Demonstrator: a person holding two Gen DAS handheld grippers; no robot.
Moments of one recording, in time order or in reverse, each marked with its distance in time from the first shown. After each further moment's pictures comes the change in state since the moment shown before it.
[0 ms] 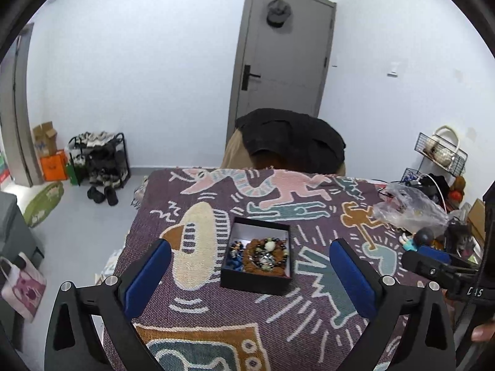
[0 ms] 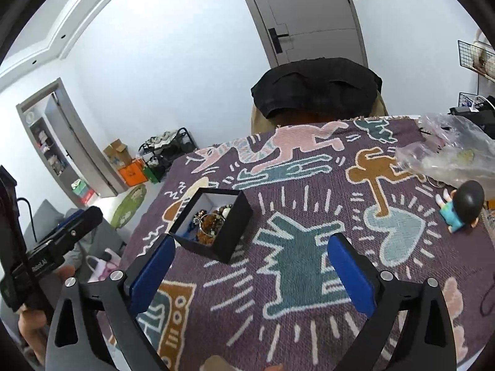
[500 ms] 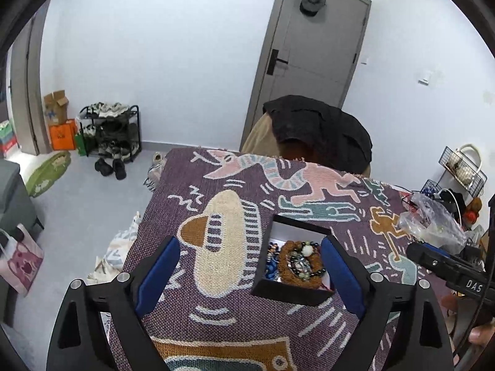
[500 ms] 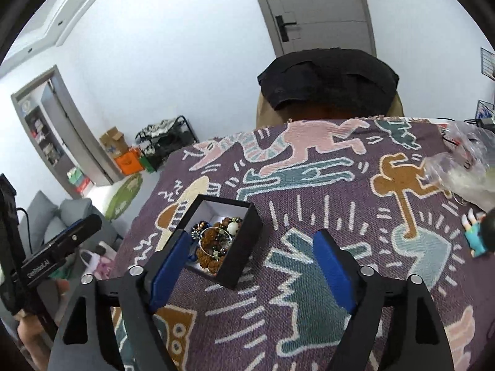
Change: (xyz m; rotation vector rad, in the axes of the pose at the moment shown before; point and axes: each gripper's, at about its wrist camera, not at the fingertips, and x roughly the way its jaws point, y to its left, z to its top) left arm 0.051 0.056 0.008 -0.118 0.084 0.041; right arm 0.063 0.018 0.031 -0.021 0.053 -0.012
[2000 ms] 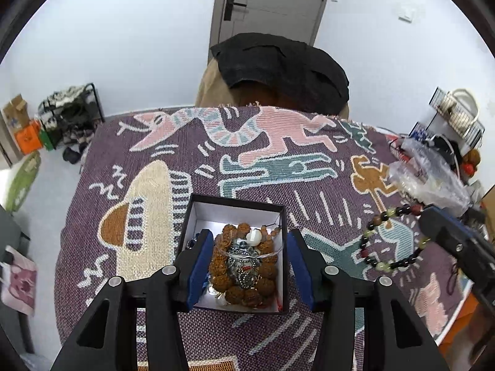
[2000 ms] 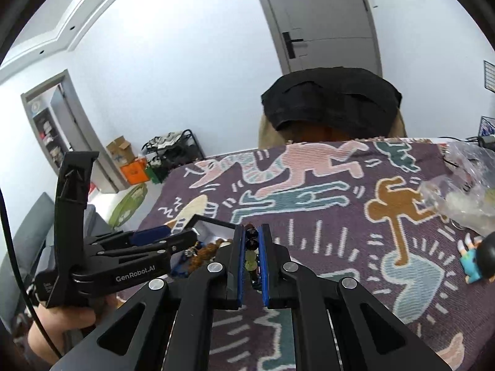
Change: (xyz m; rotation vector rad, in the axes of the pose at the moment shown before) left arm 0.093 -0.072 0.007 0.111 0.274 -0.087; right arm 0.000 -0.014 0.015 -0.049 -0.063 0.034
